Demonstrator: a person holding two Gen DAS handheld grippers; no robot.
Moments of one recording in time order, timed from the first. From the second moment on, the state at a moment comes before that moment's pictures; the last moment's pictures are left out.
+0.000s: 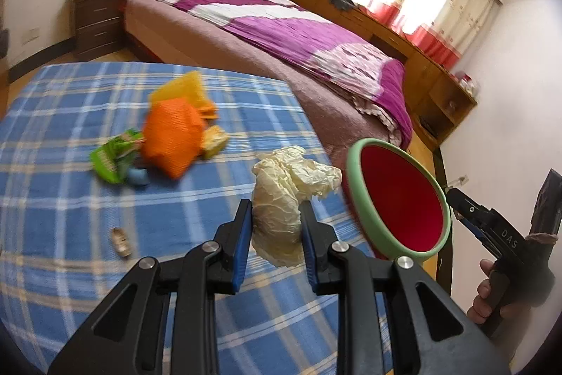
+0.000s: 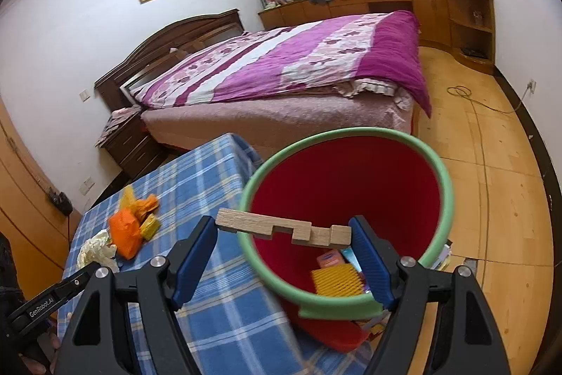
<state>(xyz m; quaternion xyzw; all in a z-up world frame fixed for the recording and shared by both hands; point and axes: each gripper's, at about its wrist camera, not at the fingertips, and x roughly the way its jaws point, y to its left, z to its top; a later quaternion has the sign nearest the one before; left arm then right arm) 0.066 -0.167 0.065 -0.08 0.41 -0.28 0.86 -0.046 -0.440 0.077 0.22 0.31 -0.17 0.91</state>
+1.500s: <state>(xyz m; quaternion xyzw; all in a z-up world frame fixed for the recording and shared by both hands) 0.068 -0.299 0.046 -0.02 0.43 -0.37 0.82 -0.058 -0.514 0.028 0.29 0.31 -0.20 0.88</state>
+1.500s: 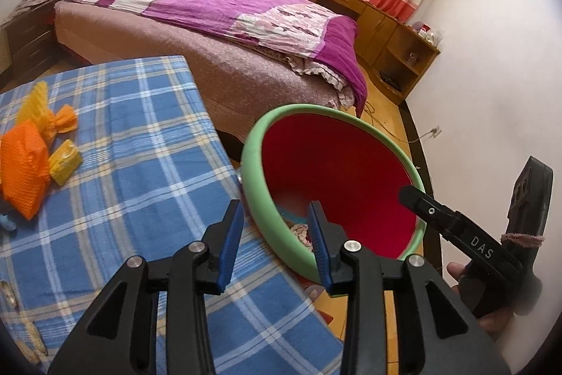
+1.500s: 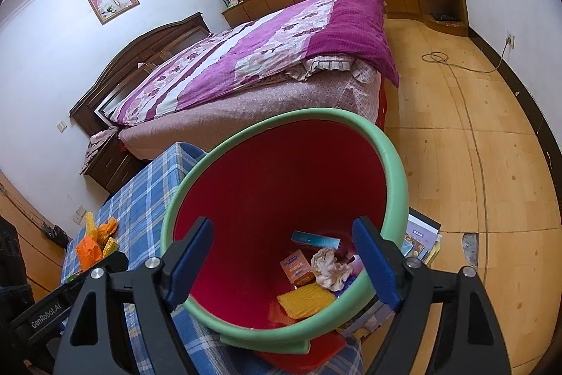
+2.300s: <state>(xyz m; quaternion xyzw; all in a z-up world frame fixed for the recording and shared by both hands) 0.067 -0.207 0.064 -0.05 0.40 -0.30 0.86 -0.054 -0.445 0.052 0.25 0.31 -0.17 0.90</state>
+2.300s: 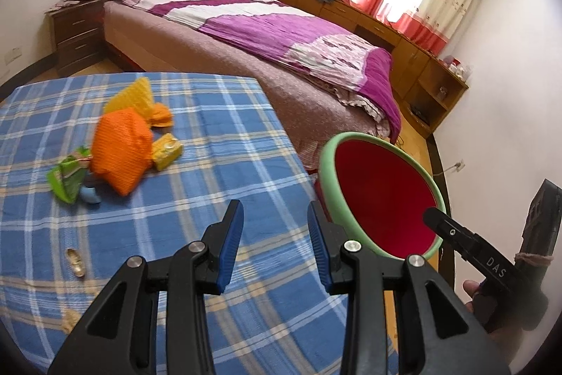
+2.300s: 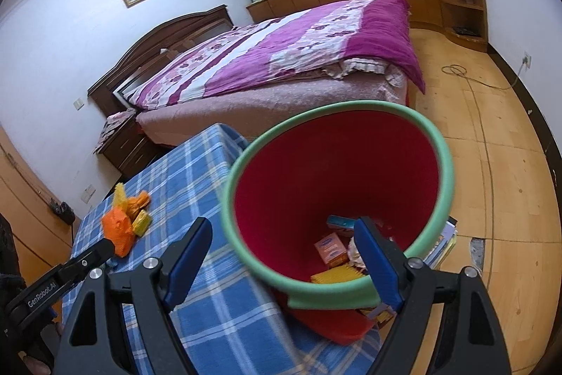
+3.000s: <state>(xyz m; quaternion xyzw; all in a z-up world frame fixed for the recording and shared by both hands) 0.085 -0.113 0.057 -0.08 0.40 -0.21 0.89 -0.004 -0.353 0.060 0.21 0.33 -0.10 0.91</state>
